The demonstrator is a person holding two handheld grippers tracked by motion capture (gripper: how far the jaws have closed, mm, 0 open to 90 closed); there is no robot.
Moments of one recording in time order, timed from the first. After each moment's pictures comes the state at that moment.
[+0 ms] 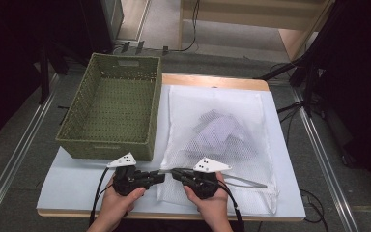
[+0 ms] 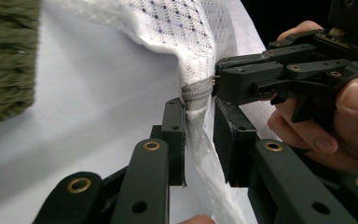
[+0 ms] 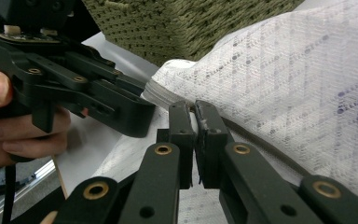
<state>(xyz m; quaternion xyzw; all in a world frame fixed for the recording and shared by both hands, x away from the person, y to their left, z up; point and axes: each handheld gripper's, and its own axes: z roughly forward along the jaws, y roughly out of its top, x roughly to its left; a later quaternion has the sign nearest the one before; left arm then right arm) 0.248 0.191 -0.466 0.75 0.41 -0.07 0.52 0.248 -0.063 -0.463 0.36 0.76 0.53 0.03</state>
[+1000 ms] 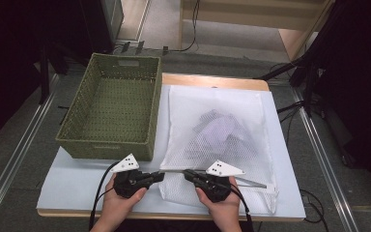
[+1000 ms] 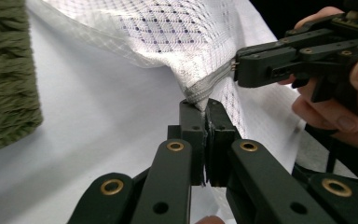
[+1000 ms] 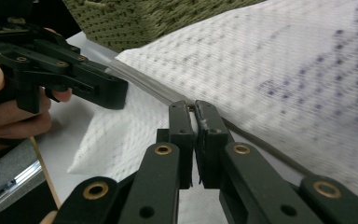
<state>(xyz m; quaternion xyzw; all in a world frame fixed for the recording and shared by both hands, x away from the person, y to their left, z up) 0.242 0.189 -0.459 0.77 0.39 0.00 0.51 0.240 -0.096 -0.463 0.38 0.76 0.53 0.06</state>
